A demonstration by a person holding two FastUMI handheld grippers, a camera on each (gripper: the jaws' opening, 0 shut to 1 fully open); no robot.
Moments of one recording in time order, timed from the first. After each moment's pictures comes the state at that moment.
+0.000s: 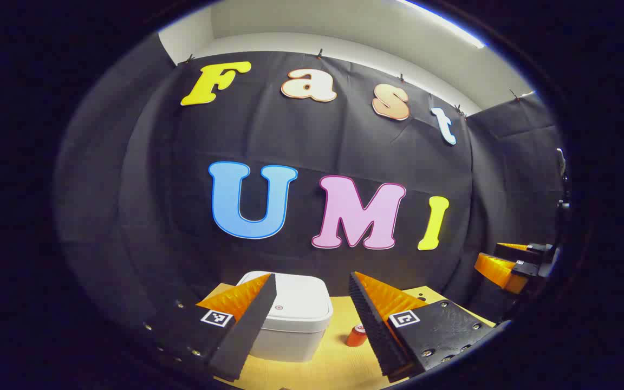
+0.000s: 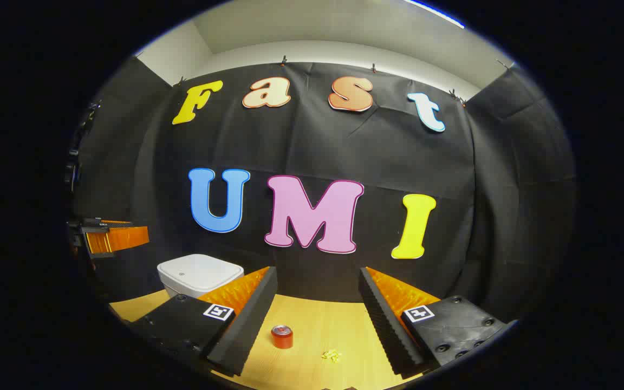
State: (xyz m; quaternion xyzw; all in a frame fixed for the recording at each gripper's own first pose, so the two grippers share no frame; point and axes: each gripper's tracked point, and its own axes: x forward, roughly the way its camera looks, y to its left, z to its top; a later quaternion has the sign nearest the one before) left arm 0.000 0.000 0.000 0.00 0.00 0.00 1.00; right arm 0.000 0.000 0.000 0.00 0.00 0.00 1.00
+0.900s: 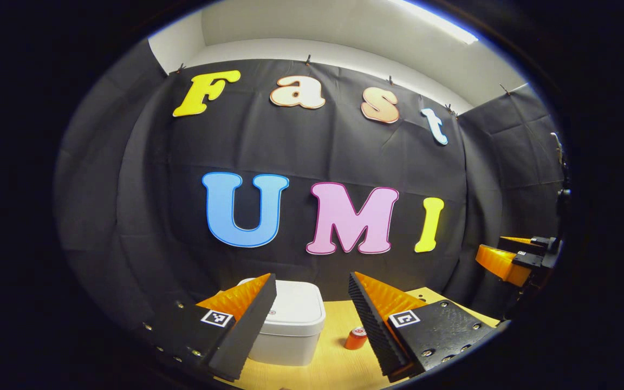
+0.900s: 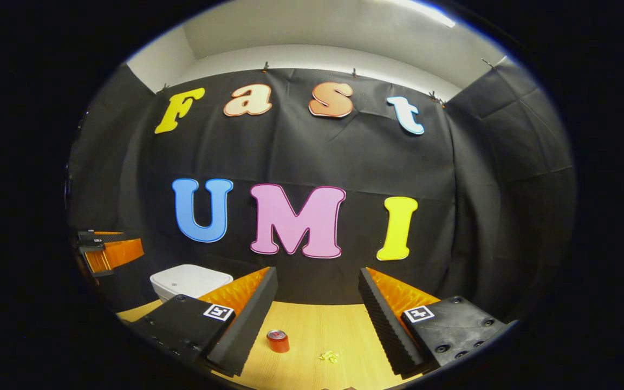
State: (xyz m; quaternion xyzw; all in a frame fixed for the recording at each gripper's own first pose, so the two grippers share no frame) left arm -0.001 -0.017 0.005 0.01 -0.02 -0.01 1.00; right arm -0.007 -0.016 0.001 0.04 0.00 -0.06 1.00
